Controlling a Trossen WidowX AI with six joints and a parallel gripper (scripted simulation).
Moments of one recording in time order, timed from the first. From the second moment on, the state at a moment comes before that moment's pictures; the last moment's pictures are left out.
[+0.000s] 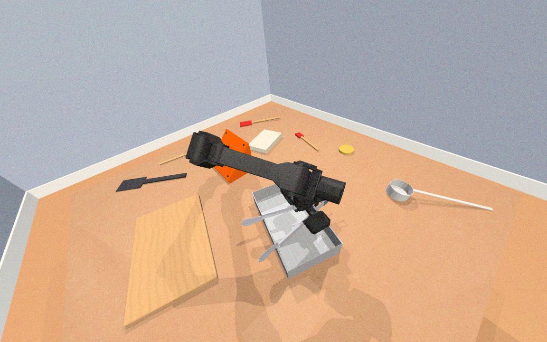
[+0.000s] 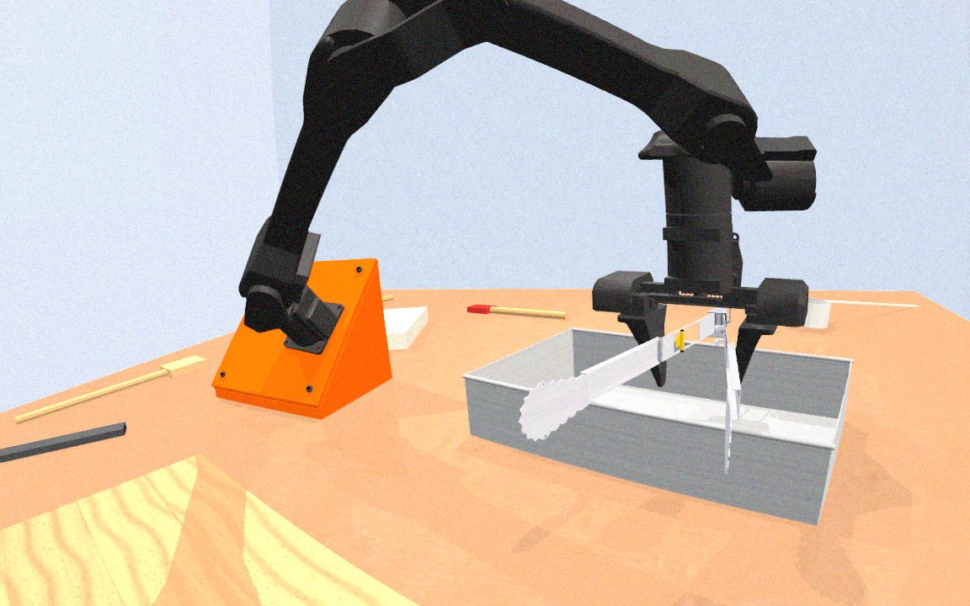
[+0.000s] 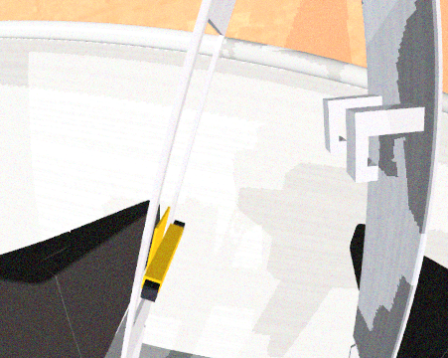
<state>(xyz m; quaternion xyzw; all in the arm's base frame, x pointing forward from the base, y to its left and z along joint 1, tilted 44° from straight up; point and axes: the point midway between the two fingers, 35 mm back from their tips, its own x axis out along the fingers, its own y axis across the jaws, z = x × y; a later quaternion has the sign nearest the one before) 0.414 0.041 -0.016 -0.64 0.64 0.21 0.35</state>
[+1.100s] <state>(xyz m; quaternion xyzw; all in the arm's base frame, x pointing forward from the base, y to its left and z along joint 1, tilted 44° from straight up) 0.414 0.040 -0.016 -0.64 0.65 0.21 0.35</state>
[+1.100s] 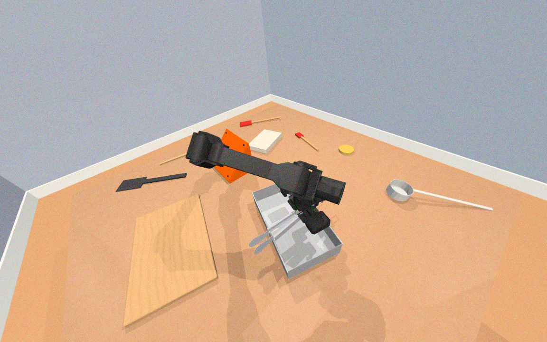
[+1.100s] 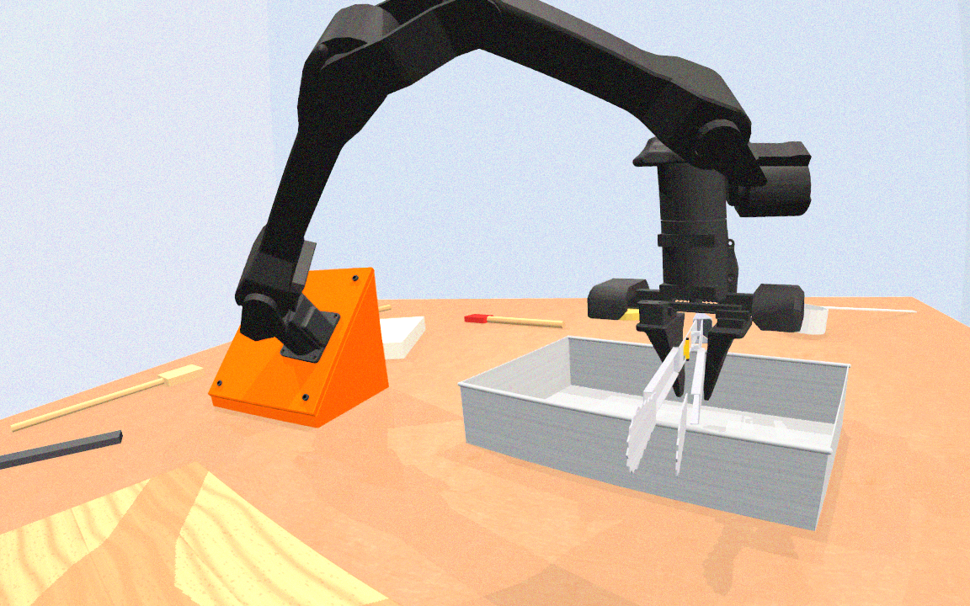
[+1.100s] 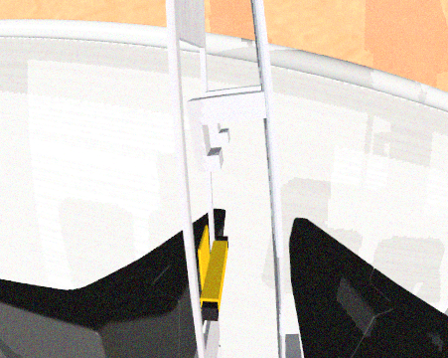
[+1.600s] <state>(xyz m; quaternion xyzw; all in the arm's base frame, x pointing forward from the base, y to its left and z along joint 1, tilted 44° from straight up) 0.414 0.041 -0.016 -0.64 0.64 0.21 0.35</state>
